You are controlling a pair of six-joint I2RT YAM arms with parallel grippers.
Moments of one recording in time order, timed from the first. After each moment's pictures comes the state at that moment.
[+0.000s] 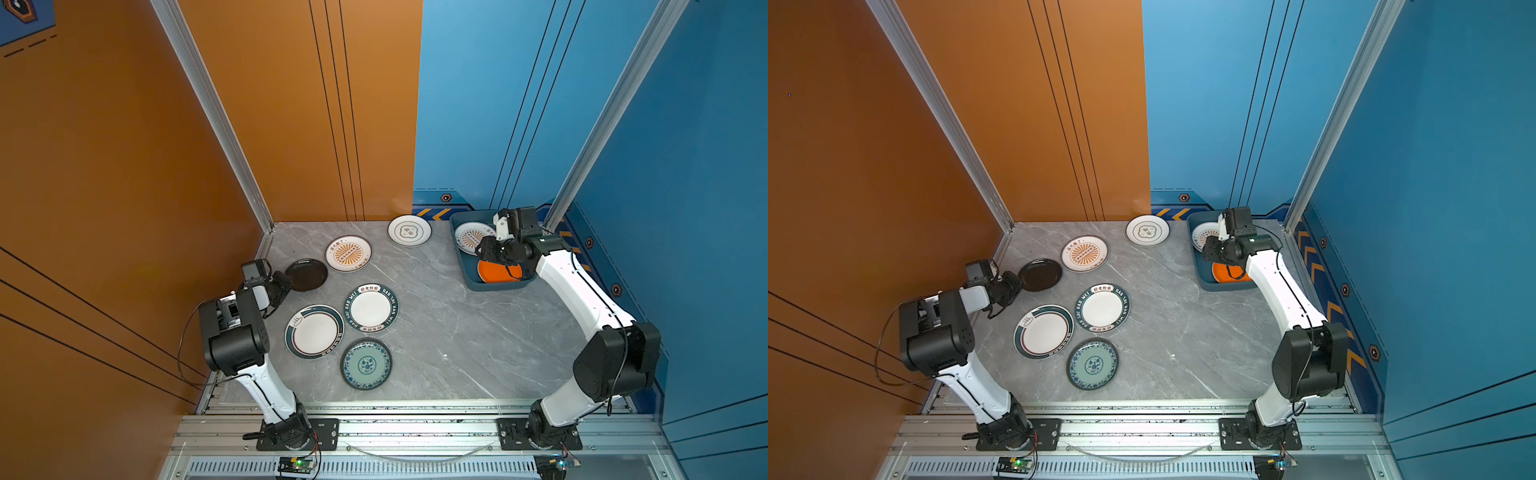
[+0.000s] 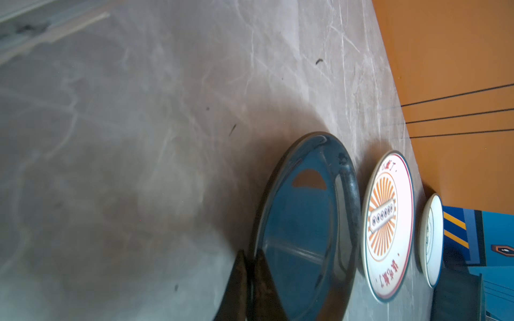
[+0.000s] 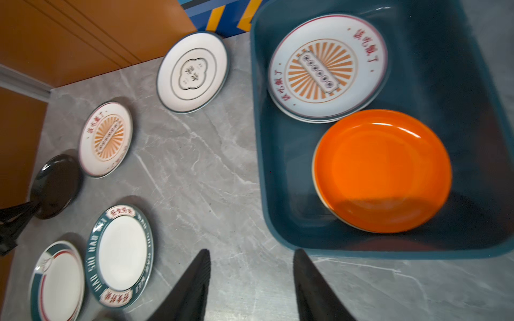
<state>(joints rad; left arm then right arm) 0.39 1.79 0.96 -0.01 0.32 -0.67 0.19 1.61 1.49 -0.71 -0.20 0.33</state>
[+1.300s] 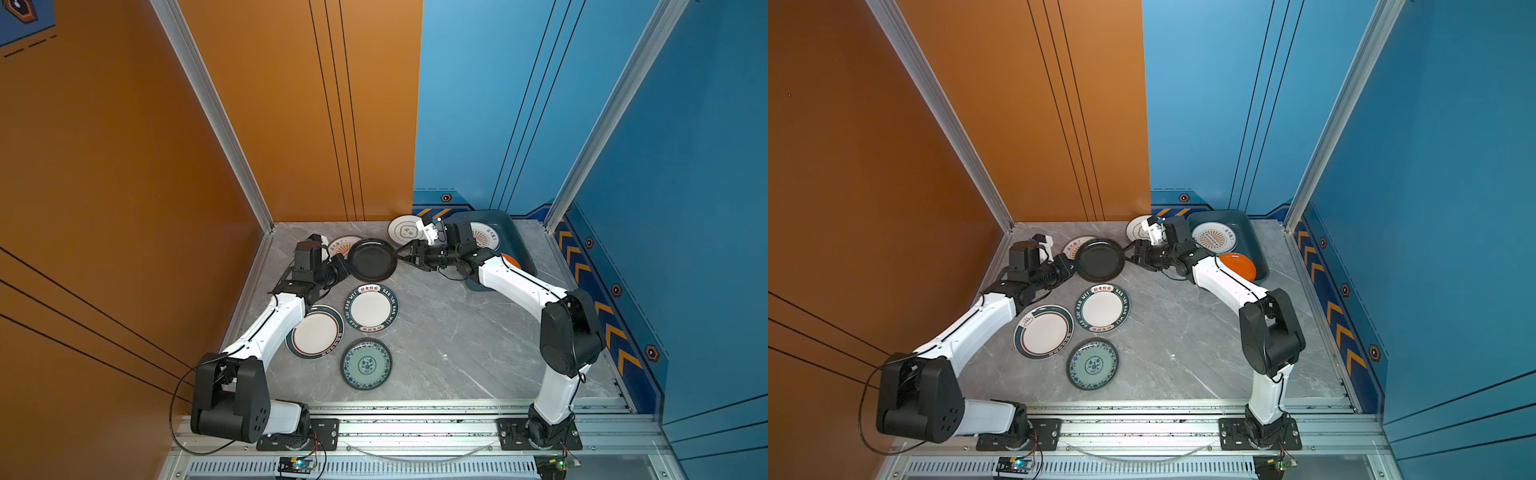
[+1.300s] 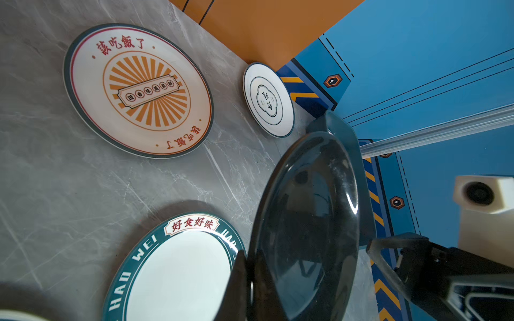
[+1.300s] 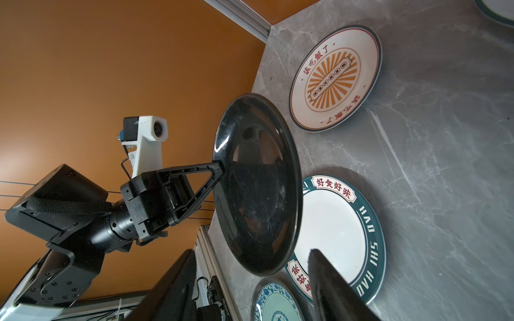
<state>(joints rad) -0.13 1.38 0.96 -0.14 0.31 -0.71 0.49 1.85 1.46 -0.12 -0.70 0.73</state>
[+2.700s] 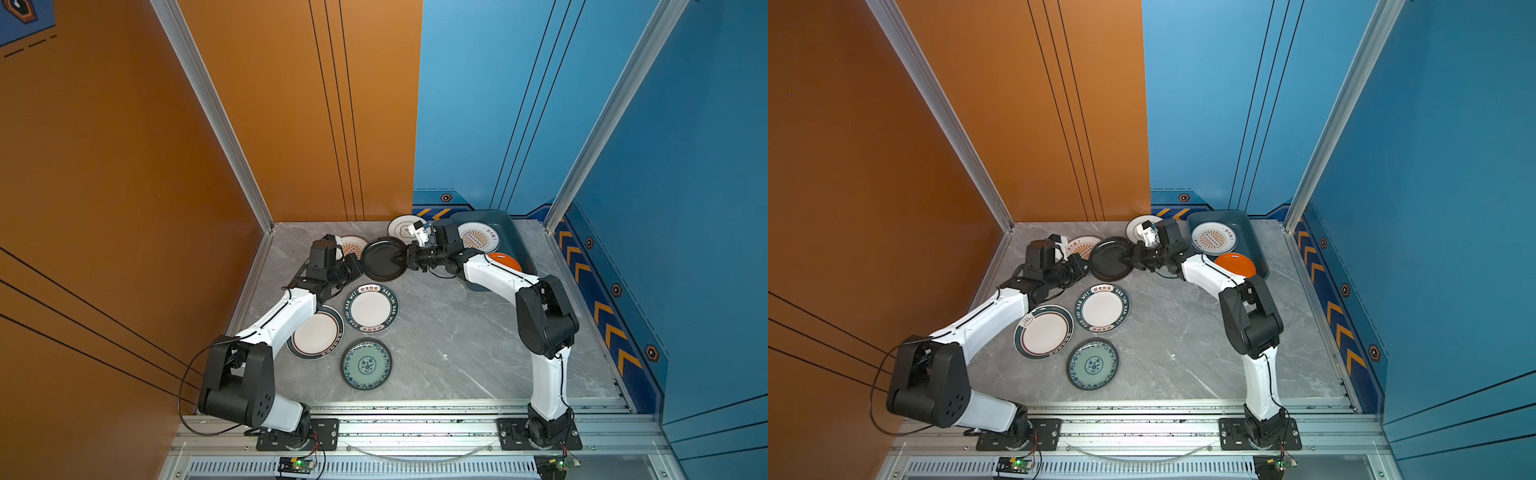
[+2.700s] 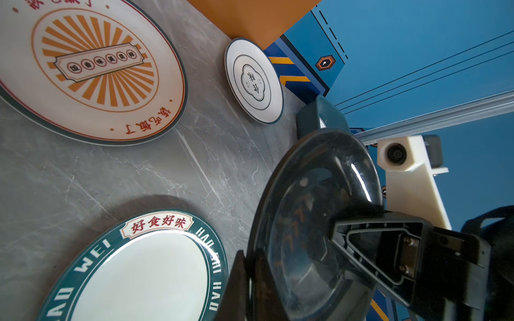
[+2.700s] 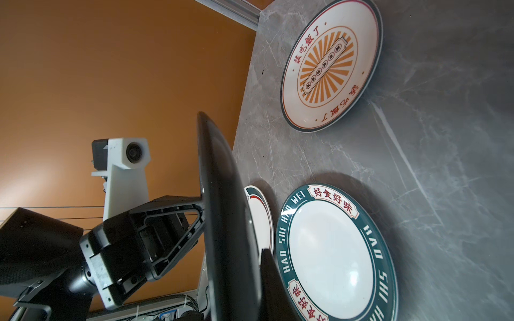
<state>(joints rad) -0.23 1.47 0.98 -0.08 0.31 -0.77 0.49 2.03 1.56 -0.05 -0.75 0.81</state>
